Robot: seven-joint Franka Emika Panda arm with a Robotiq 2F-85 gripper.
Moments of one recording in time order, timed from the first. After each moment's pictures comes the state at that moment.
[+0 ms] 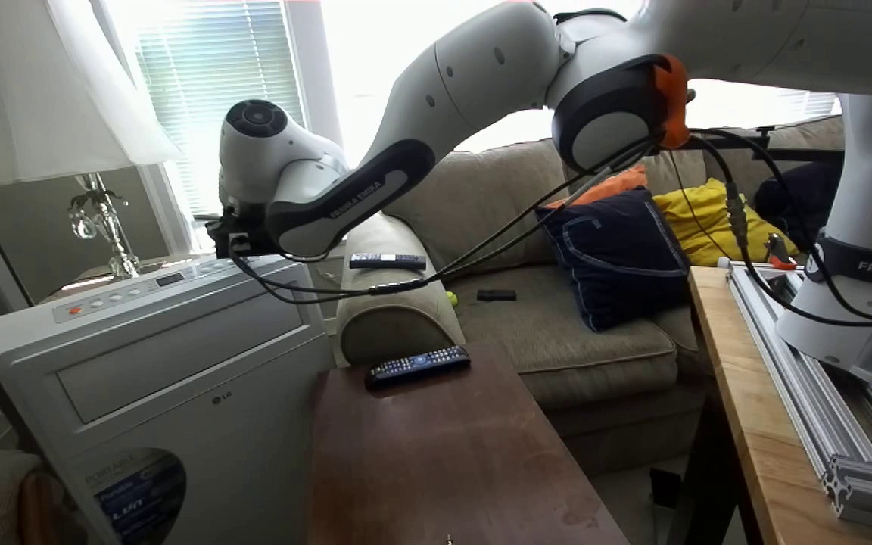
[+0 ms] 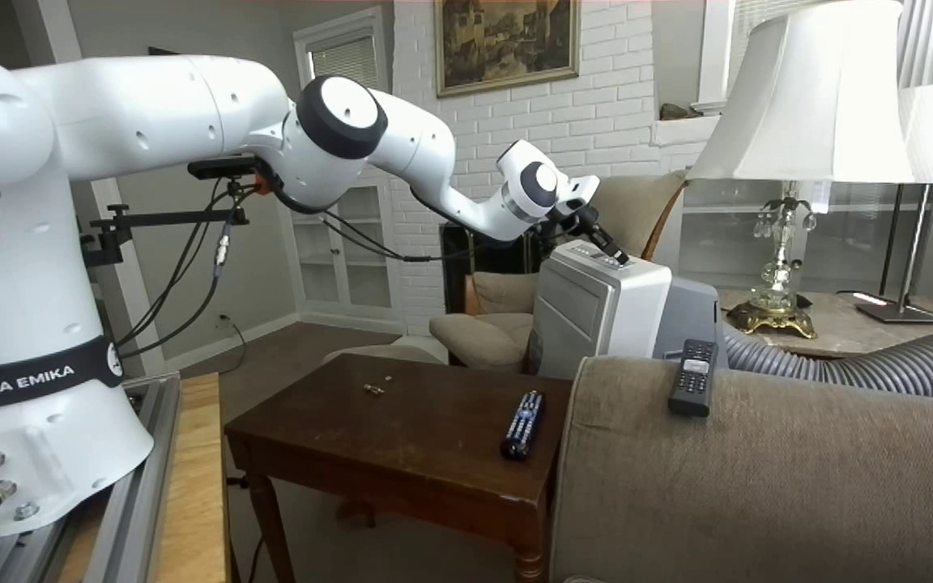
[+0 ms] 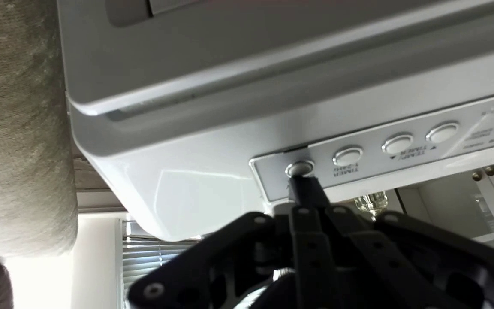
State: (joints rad) arm 0.34 1.38 -0.52 -0.67 -0.16 2.66 1.20
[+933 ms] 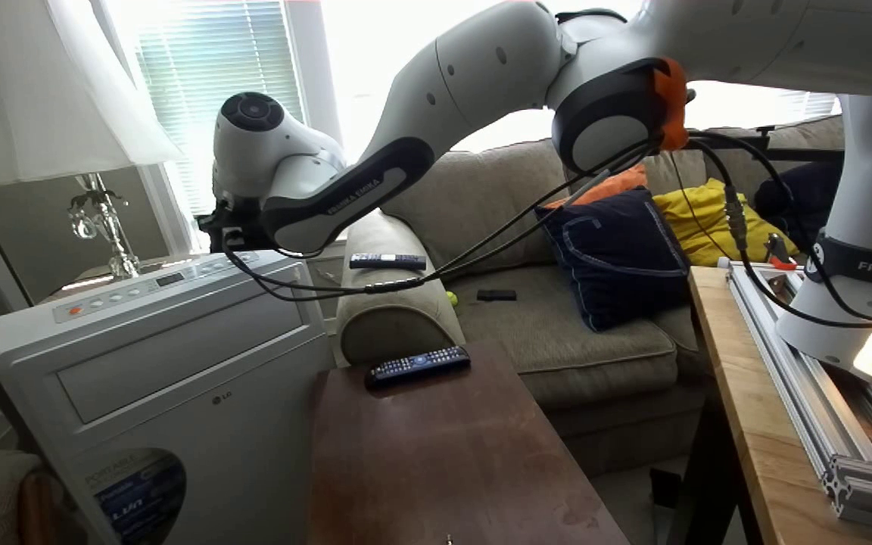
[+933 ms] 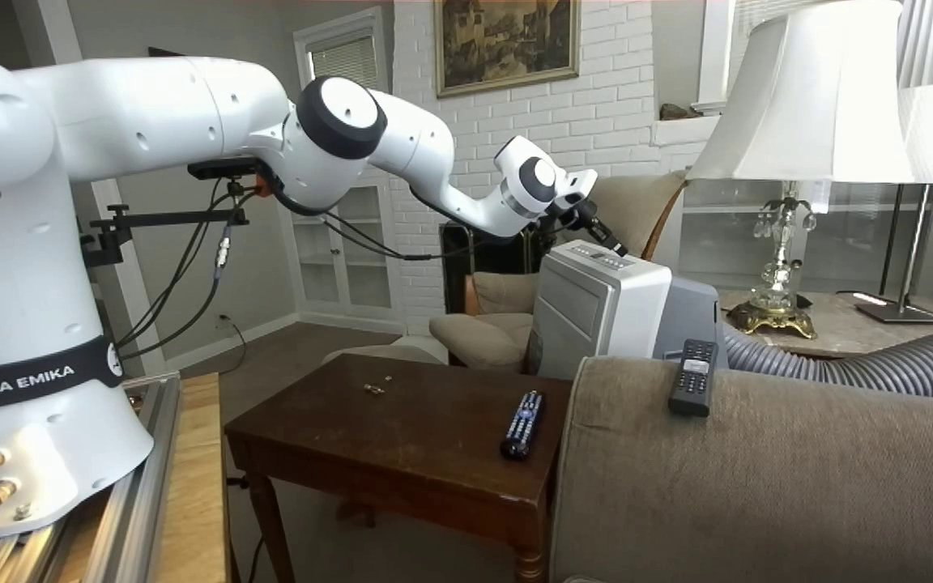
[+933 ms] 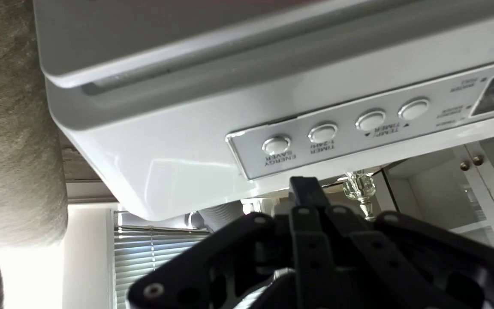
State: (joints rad) arm 0.35 1.39 -0.53 -0.64 -0.16 2.66 1.20
